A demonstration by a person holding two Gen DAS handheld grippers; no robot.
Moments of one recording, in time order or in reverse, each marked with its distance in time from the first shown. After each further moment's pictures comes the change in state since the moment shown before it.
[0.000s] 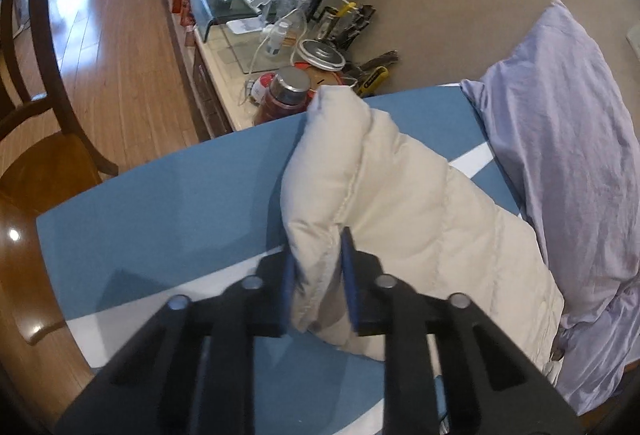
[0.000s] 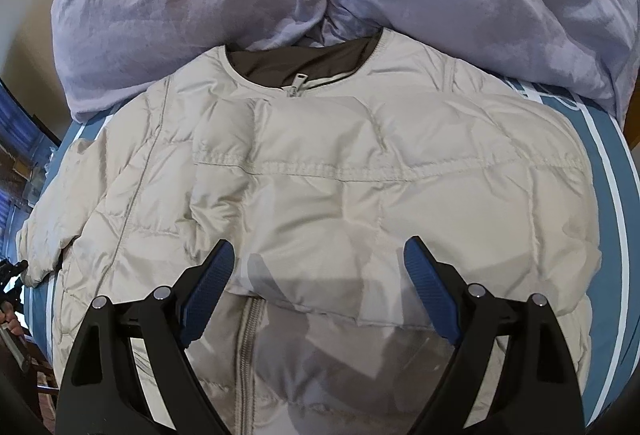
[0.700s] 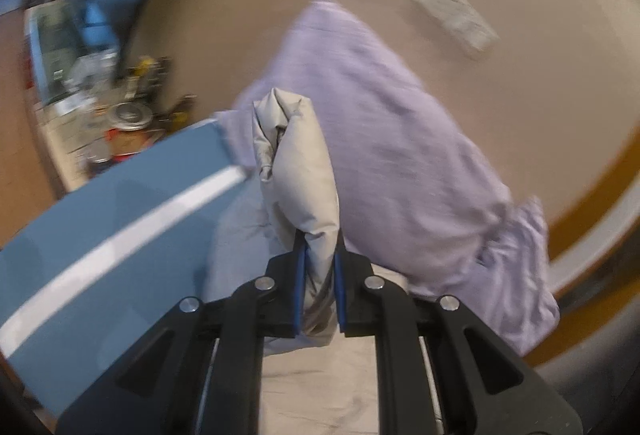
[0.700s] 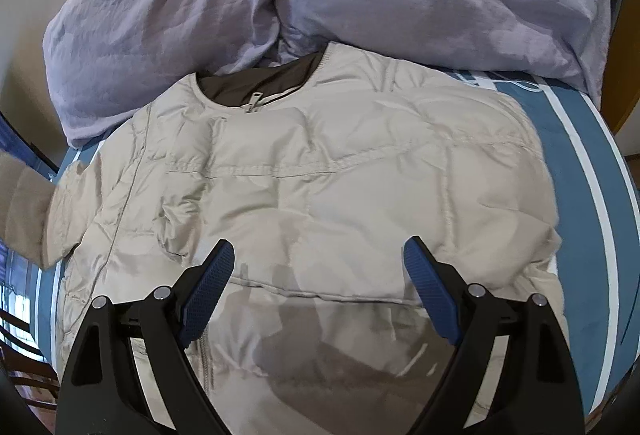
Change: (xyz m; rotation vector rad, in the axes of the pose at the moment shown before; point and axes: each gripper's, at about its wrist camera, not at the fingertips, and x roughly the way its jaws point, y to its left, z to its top) left arm -0.109 -0.173 -0.017 0.297 -0.082 -0.515; right arm -0.031 -0.050 -0.015 0.080 -0.063 -0.014
